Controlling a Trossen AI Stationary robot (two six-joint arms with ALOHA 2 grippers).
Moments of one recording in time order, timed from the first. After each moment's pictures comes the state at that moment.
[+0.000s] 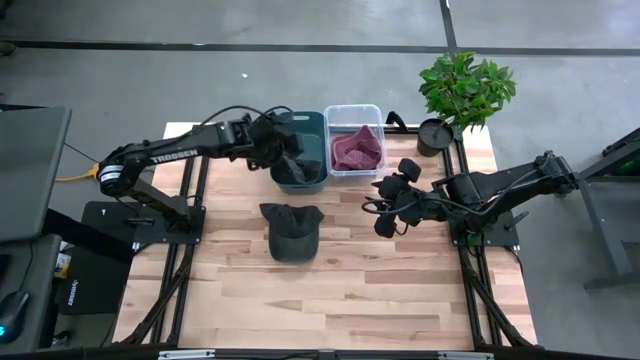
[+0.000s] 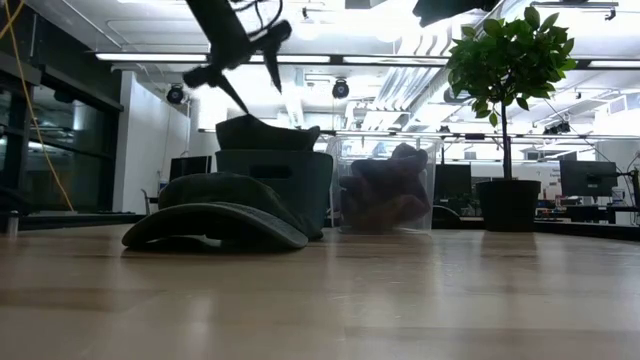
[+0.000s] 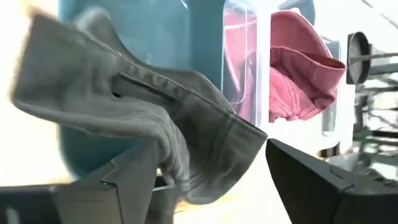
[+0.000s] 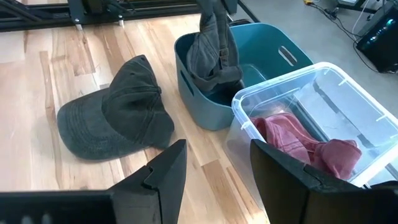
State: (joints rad) left arm 0.35 1.41 1.33 -0.79 -0.16 -1.33; right arm 0.27 1.25 1.23 -0.75 0.65 0.39
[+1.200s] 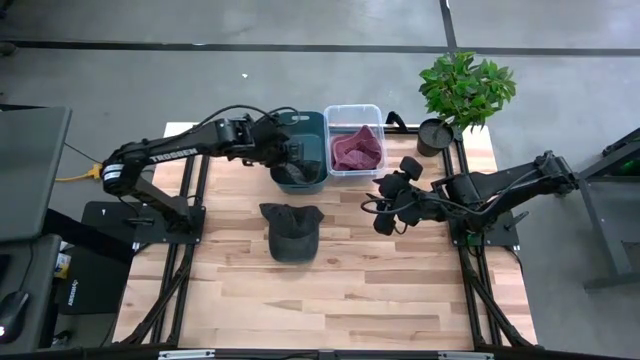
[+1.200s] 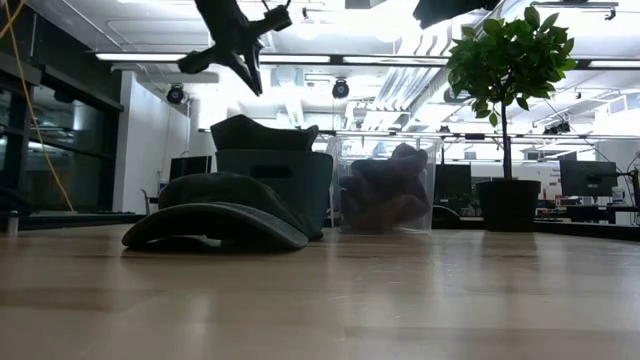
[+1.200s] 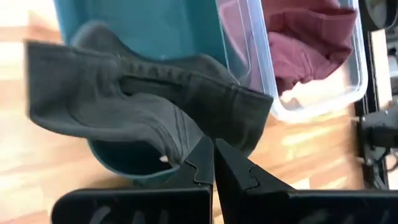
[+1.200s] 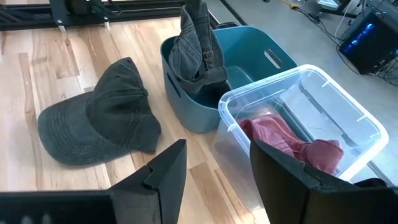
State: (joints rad) left arm 0.31 1.44 1.43 -0.94 -0.16 -1.13; right arm 0.27 1.26 1.23 -0.76 0.70 0.38
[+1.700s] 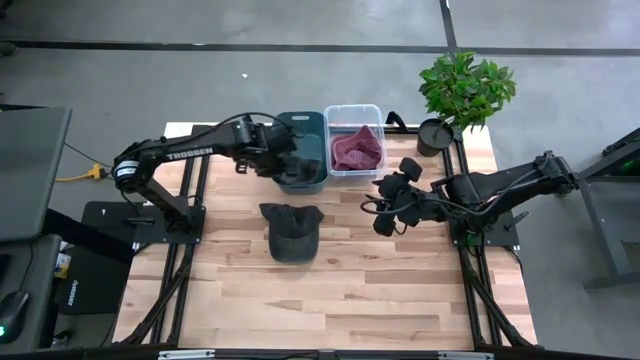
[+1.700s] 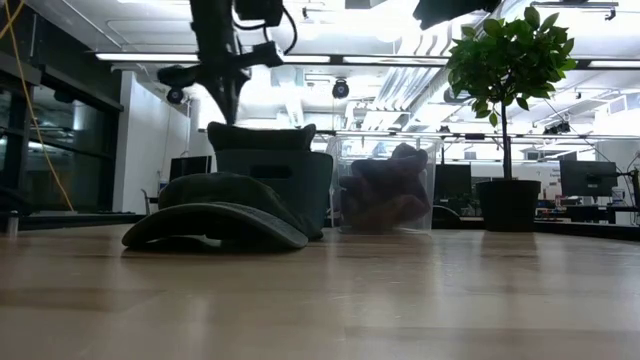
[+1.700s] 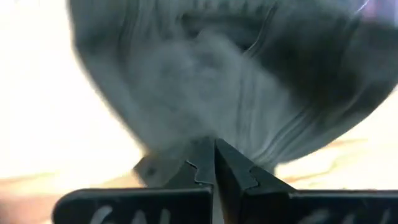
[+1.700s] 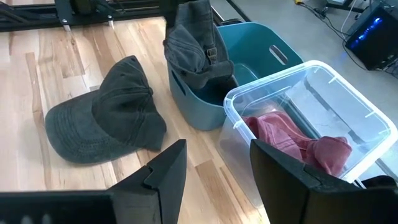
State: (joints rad) left arm 0.31 1.53 1.43 -1.15 -0.08 -1.12; right arm 0.27 1.26 1.23 -0.76 0.68 0.40
